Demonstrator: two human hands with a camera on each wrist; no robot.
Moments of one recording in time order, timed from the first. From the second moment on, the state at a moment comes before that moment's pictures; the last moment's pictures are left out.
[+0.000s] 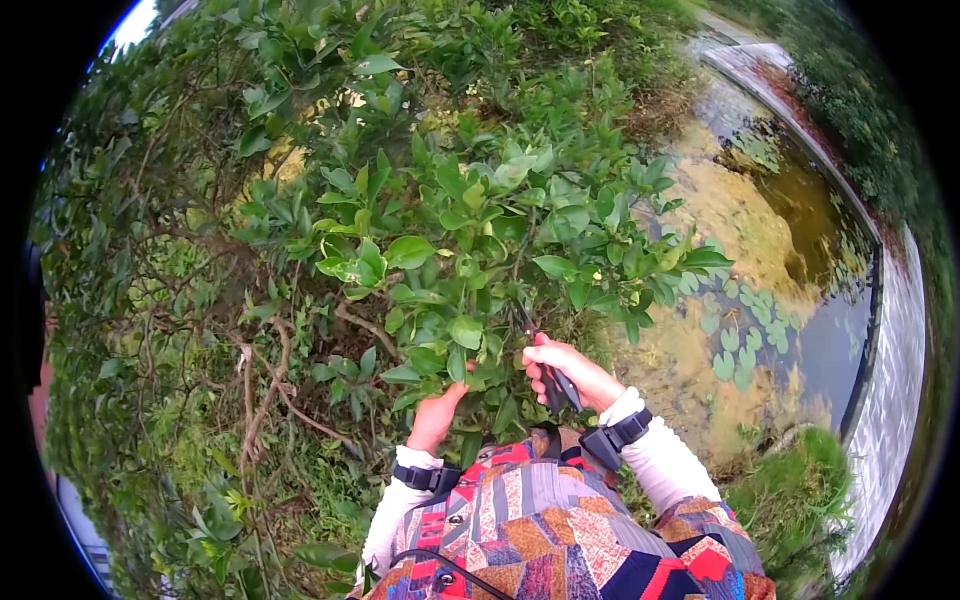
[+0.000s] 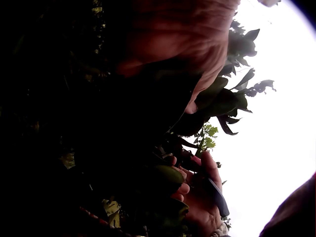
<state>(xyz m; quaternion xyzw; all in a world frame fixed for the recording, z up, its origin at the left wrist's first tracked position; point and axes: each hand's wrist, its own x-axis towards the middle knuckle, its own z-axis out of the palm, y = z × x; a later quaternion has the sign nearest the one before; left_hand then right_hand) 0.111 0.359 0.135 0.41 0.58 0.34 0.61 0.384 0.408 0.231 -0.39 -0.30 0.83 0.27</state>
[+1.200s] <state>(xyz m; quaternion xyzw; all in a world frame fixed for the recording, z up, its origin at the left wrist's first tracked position) 0.120 0.357 0.151 0.34 0.65 0.26 0.63 0.371 0.429 0.223 -0.25 -0.12 0.91 0.30</state>
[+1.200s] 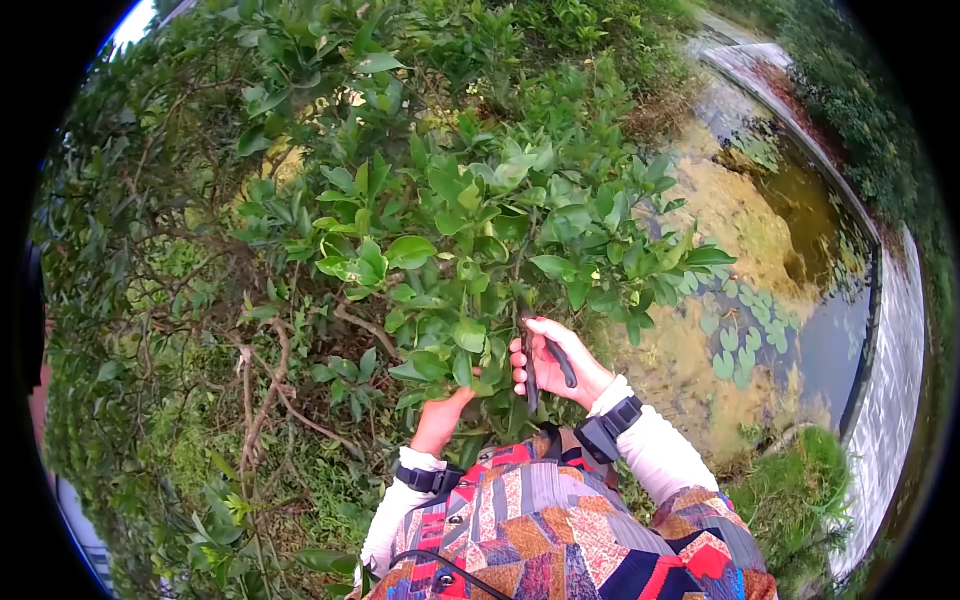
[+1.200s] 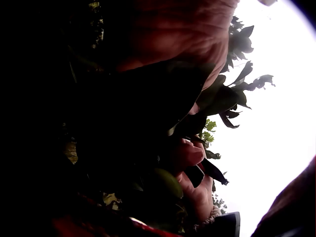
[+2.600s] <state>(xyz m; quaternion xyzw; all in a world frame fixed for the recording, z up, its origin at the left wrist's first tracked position) 0.121 0.353 0.156 0.33 0.58 0.47 0.57 0.385 0.404 0.230 -0.28 -0.12 0.92 0.25</state>
